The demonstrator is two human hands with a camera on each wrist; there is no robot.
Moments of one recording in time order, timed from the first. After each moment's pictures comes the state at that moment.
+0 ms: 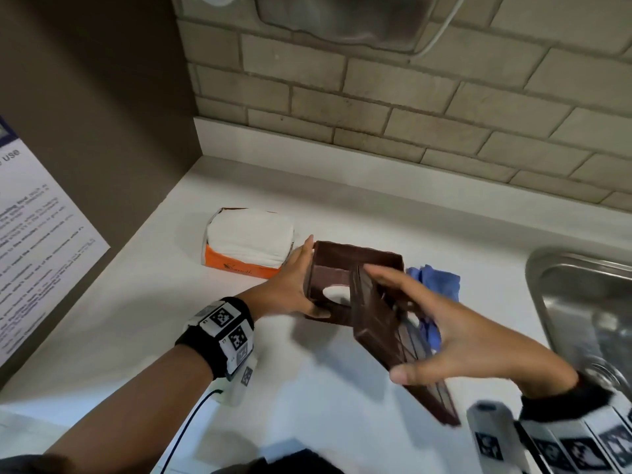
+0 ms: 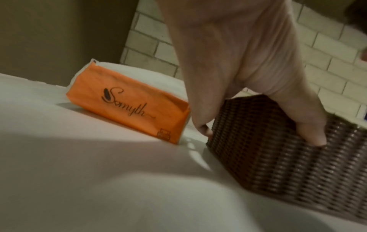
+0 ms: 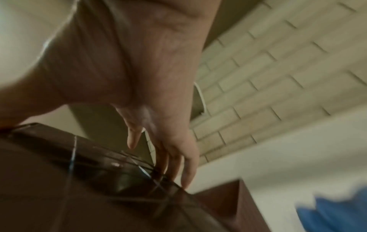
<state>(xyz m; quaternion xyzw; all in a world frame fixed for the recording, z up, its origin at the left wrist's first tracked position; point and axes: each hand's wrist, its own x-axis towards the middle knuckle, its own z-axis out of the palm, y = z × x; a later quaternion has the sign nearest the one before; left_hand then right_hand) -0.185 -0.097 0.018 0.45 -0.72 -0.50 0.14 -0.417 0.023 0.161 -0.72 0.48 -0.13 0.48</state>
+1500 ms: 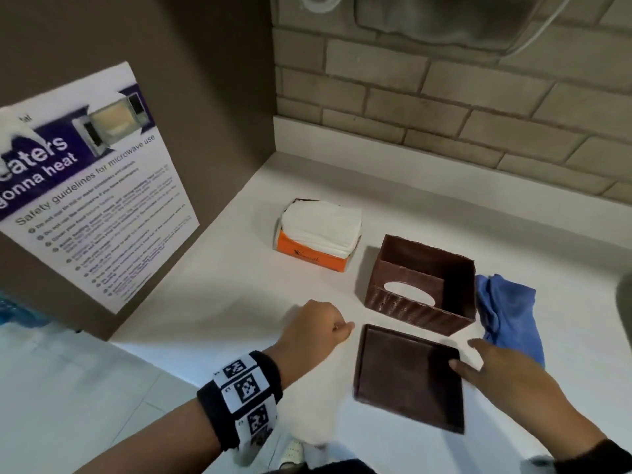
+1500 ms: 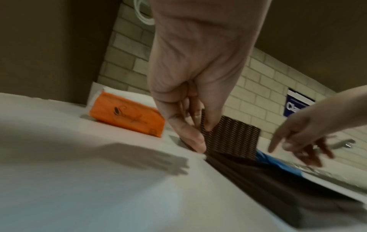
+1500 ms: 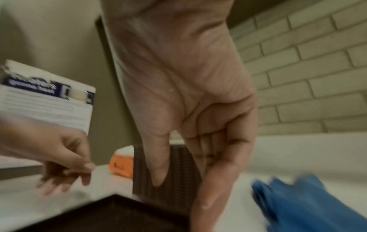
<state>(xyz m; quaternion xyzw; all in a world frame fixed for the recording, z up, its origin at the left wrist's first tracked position) -0.138 0.000 0.023 0.58 -0.75 -0.30 0.10 -0.406 0.045 0.072 -0.64 0.73 0.14 0.17</state>
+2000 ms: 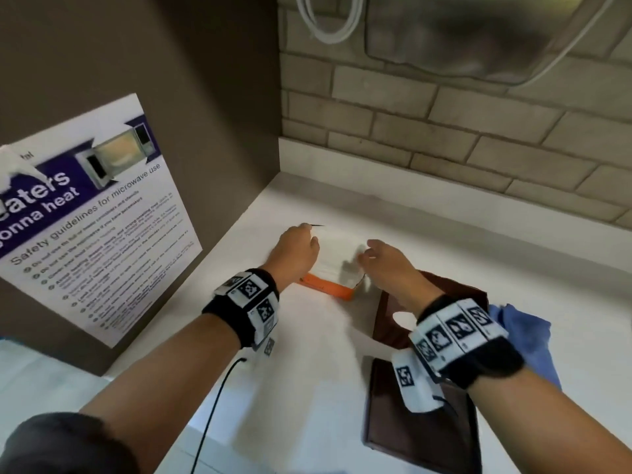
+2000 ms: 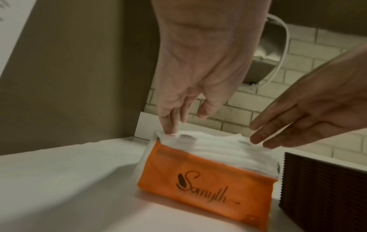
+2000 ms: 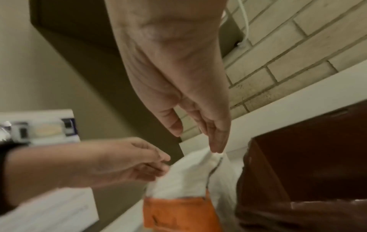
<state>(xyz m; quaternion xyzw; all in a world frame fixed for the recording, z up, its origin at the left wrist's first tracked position) -0.096 -0.149 0.065 0.69 -0.66 -0.24 0.18 -0.257 -0.112 0.113 -0.62 0.68 -0.13 0.37</state>
